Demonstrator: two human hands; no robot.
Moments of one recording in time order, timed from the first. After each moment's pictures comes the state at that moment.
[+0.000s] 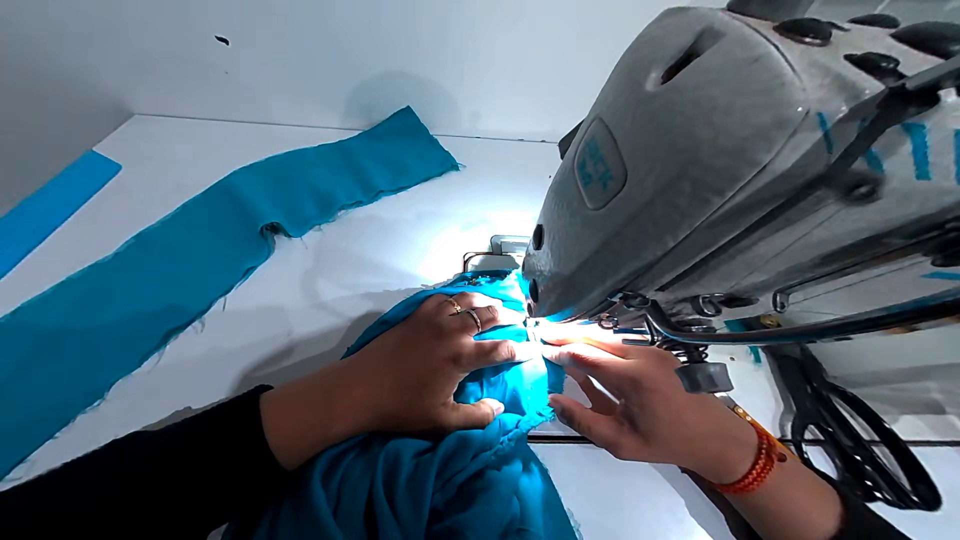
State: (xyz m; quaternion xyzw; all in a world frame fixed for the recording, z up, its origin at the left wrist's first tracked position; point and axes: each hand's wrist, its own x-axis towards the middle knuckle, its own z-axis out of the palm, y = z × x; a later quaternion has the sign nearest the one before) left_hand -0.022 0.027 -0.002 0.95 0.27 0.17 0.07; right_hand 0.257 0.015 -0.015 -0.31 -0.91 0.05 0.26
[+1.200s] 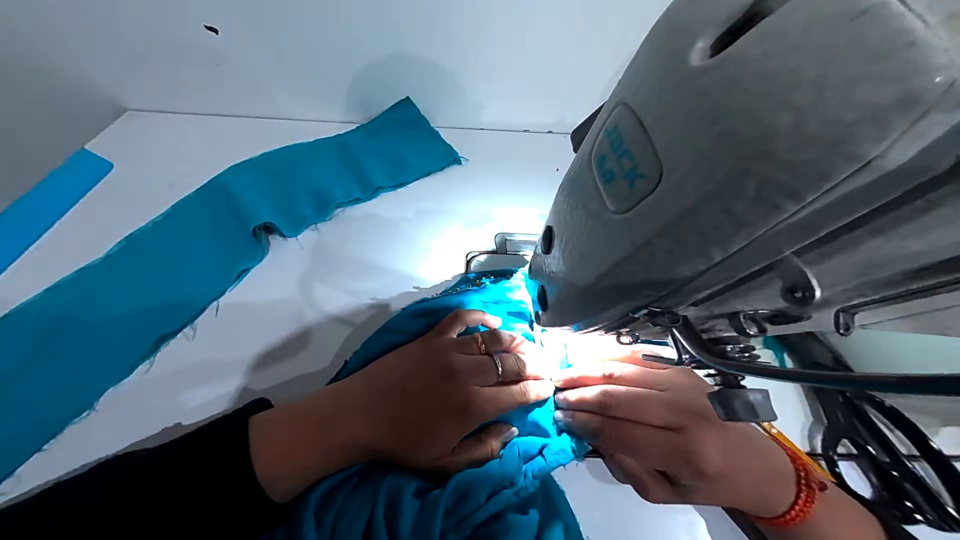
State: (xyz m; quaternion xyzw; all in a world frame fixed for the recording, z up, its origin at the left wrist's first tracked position) left_hand -0.019 0.019 -0.003 0.96 0.16 0.22 0.04; right_hand 0.265 0.011 -0.012 -0.13 -0.94 0.03 0.30
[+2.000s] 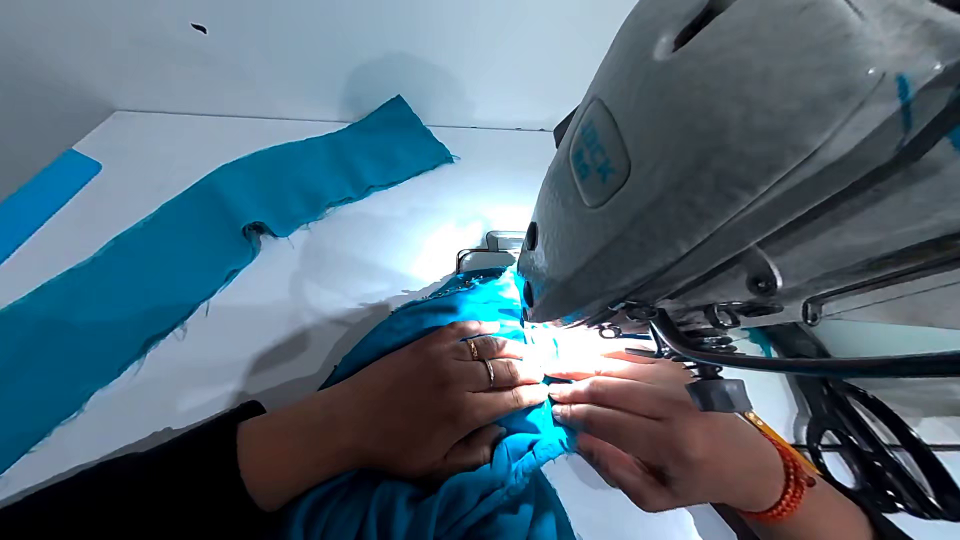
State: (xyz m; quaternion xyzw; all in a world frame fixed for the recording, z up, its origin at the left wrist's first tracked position) left_hand -0.017 0.015 -0.003 0.96 0.15 0.21 0.04; right_hand 0.263 0.010 -0.010 -0.15 -0.94 0.03 0.30
